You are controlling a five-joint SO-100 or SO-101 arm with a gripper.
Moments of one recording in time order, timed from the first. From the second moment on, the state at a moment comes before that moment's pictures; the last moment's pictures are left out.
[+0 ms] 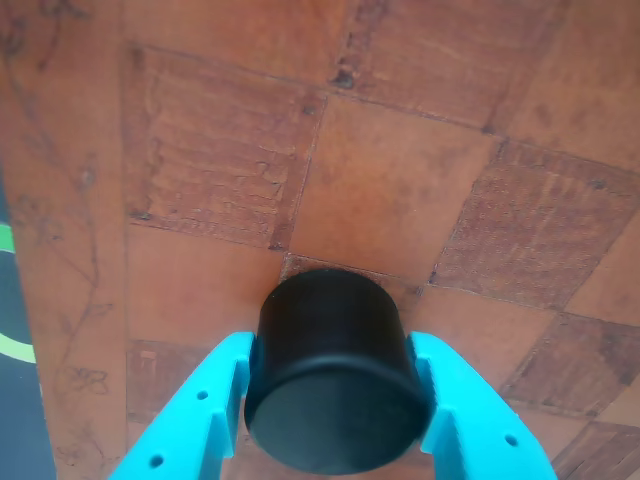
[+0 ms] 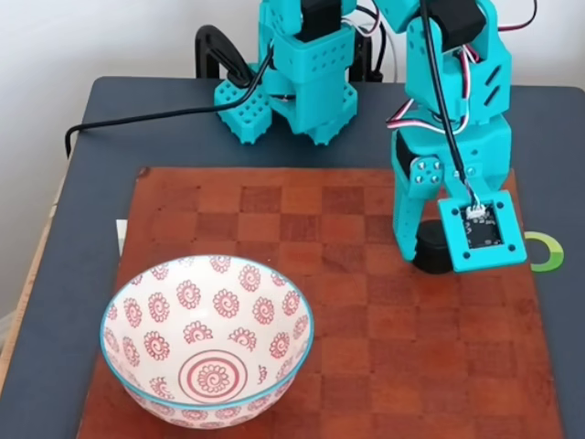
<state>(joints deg) -38.1 94.8 127.1 57.5 114.1</state>
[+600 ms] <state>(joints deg) -36.8 94.7 114.7 70.1 114.2</state>
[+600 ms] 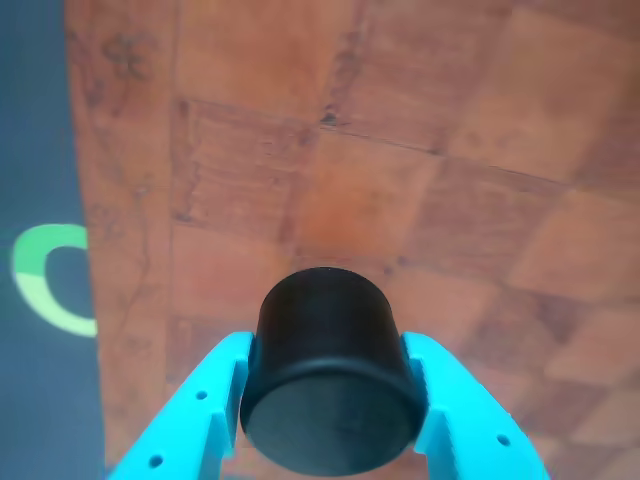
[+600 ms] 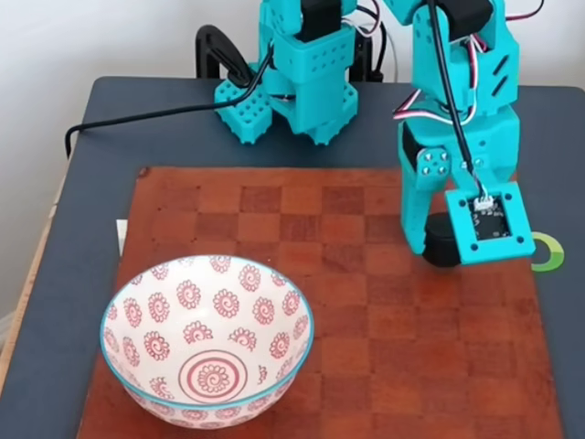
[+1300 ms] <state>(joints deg) -16.5 94.7 89.3 88.2 98.6</state>
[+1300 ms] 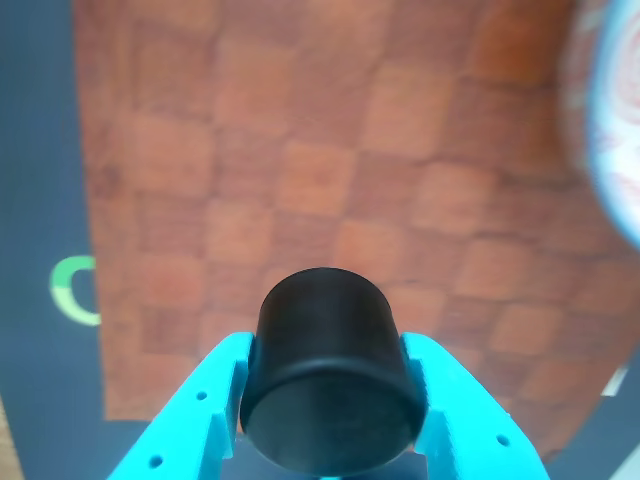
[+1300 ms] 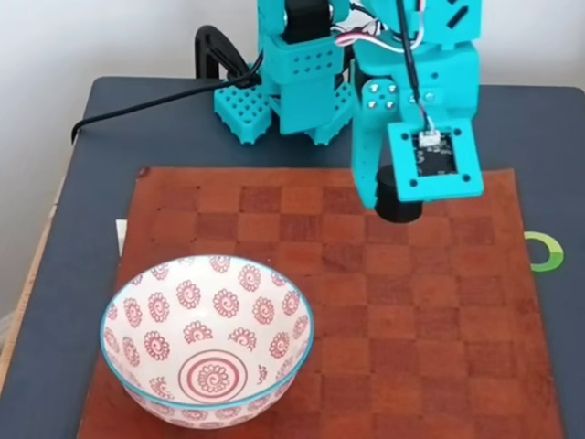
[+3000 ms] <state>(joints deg) 3.7 71.7 77.3 70.5 83.0</state>
